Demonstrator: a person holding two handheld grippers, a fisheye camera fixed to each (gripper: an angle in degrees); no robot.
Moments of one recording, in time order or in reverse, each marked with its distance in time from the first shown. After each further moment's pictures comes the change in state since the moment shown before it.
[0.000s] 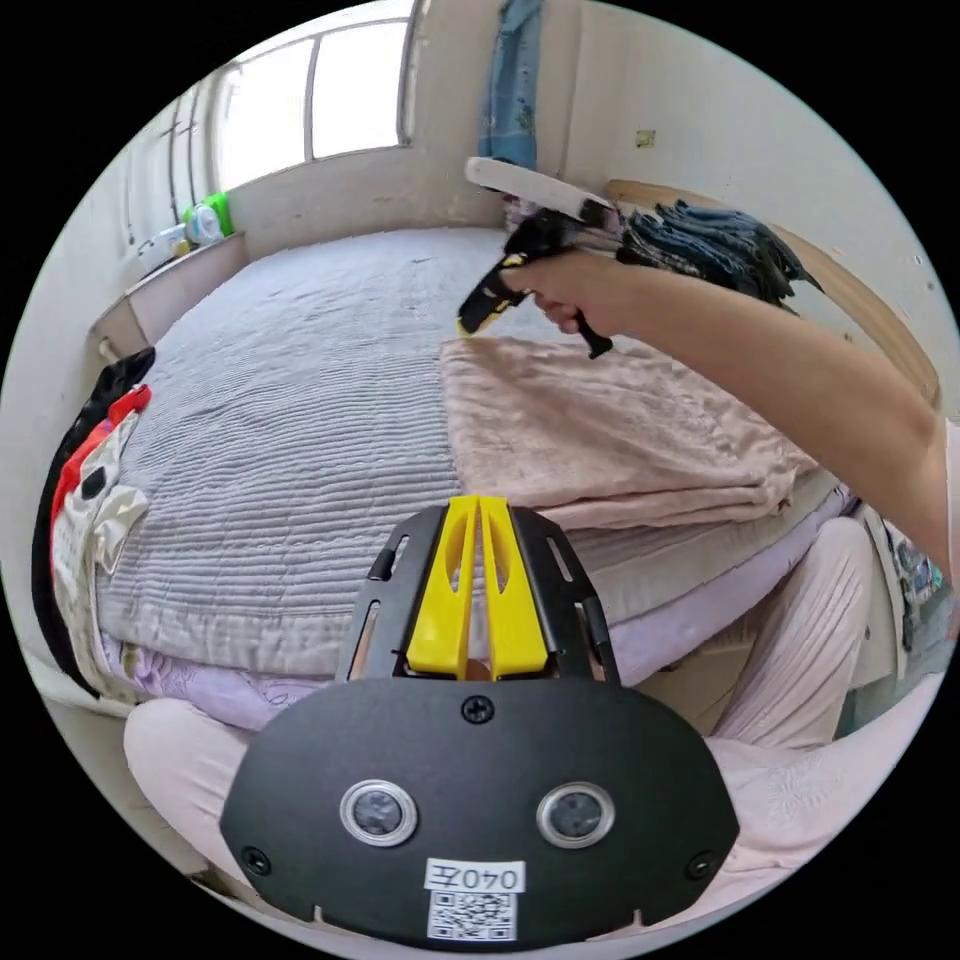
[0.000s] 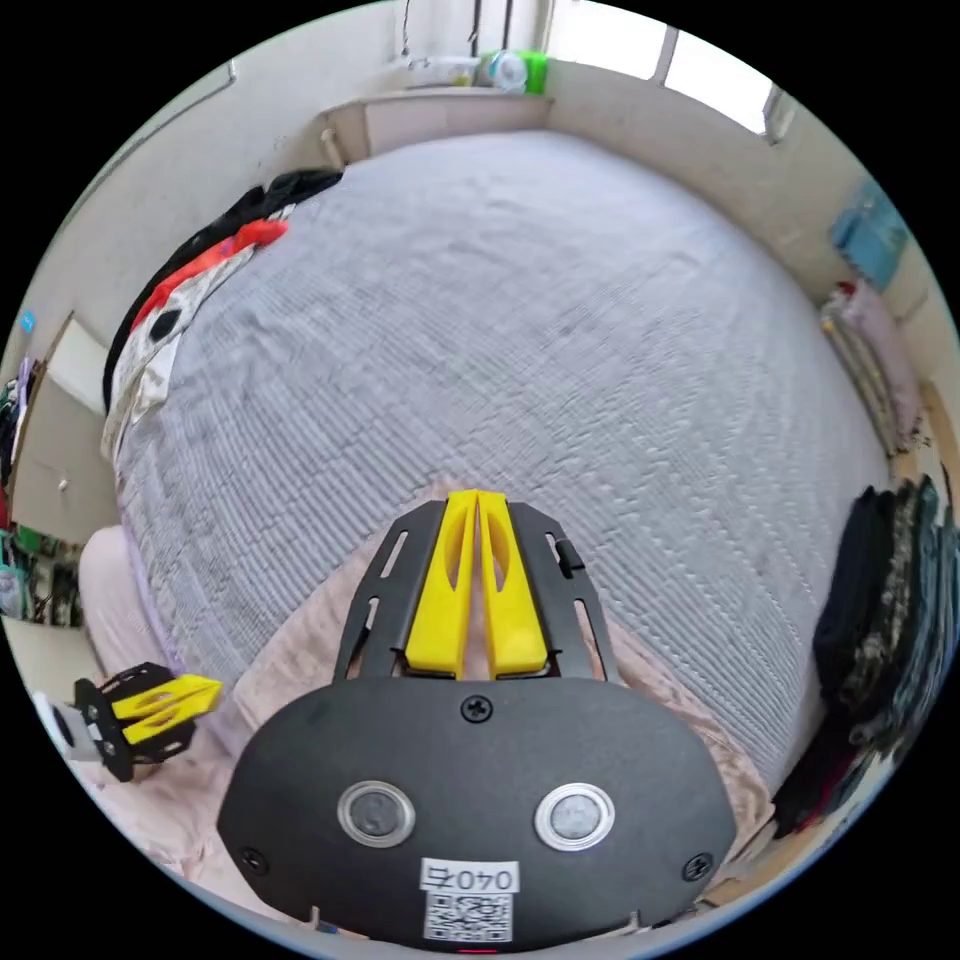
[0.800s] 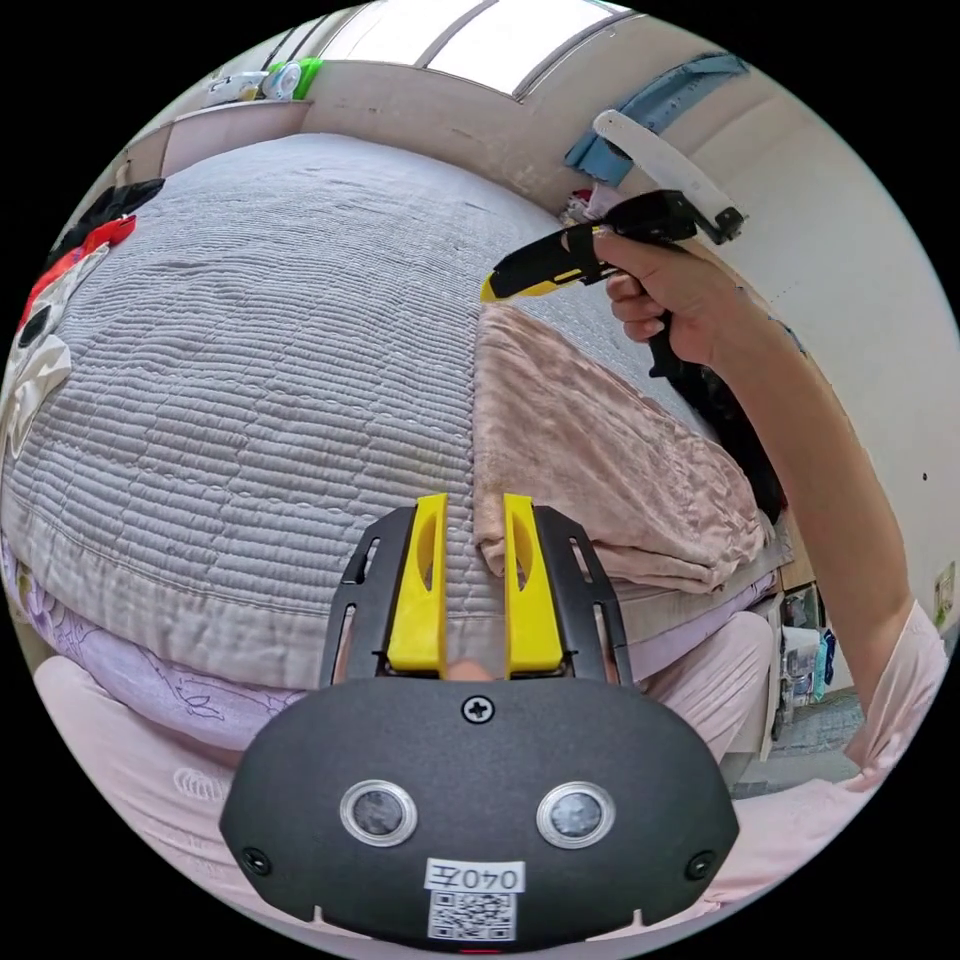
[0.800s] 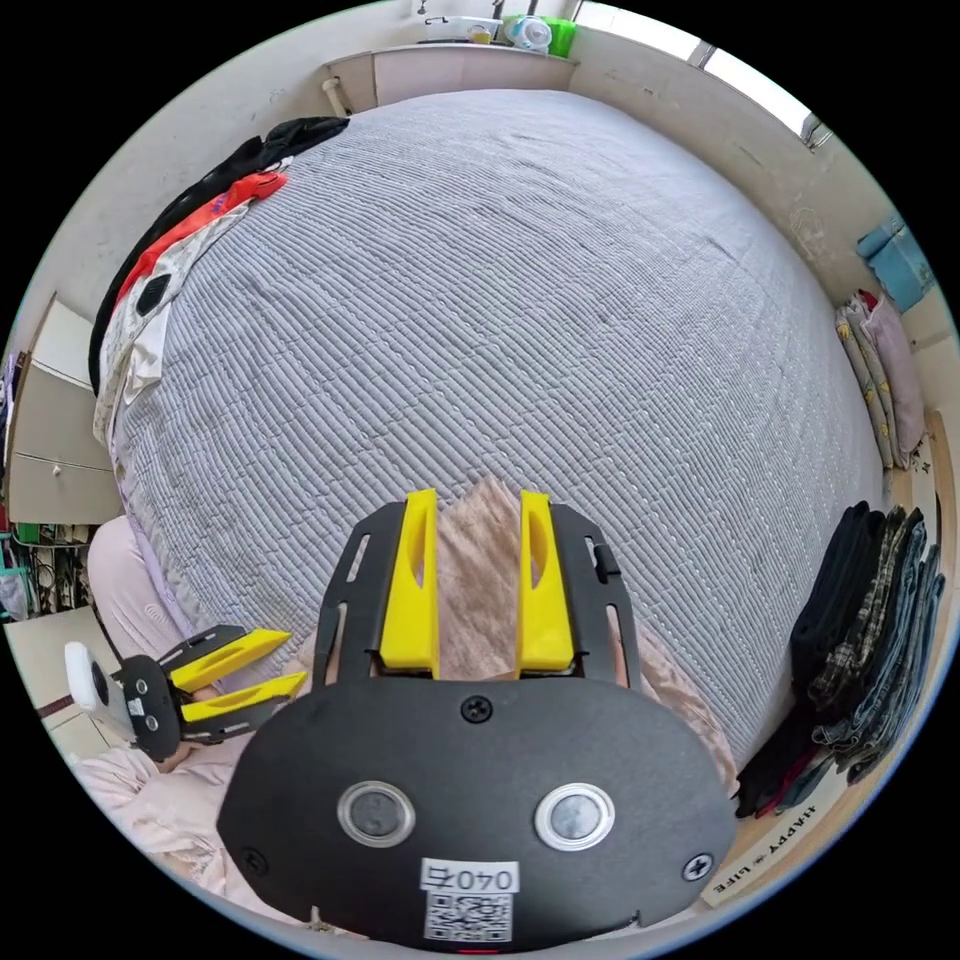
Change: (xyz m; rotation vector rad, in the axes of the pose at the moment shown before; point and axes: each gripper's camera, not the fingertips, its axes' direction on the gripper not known) left arm -0.114 -0.062 0.009 -0.142 0.260 -0.313; right arm -0.033 -0.102 0.071 -0.170 0.037 -0.034
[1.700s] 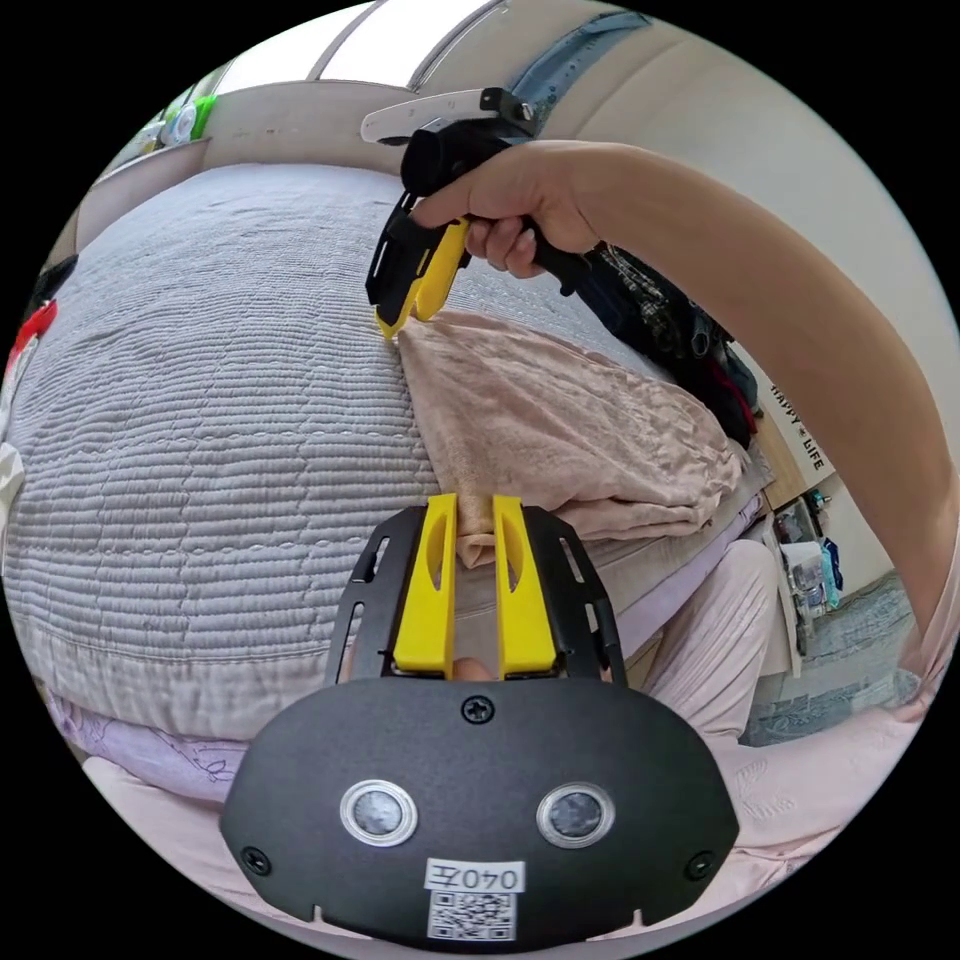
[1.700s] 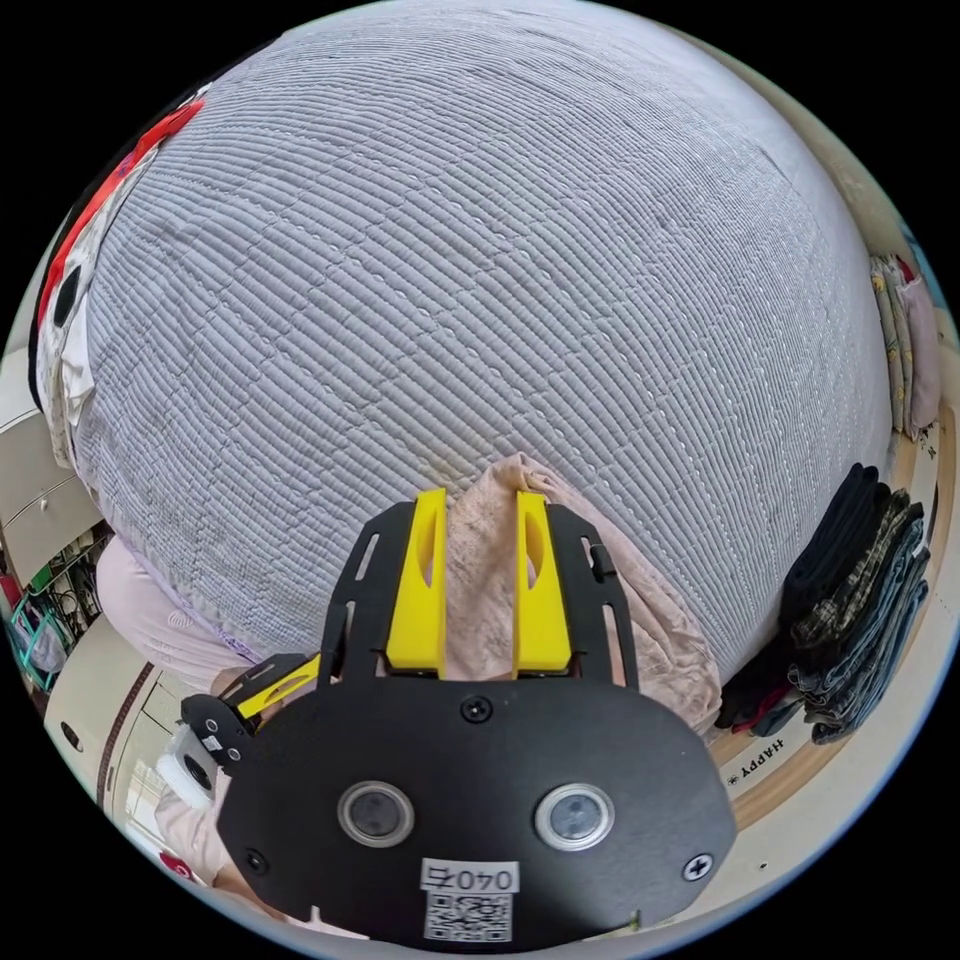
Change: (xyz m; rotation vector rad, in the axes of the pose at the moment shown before) left arm 0.002 -0.026 -0.028 -0.036 0.084 0.232; right arm -0.004 -0.138 0.082 -0.412 0.020 0.060
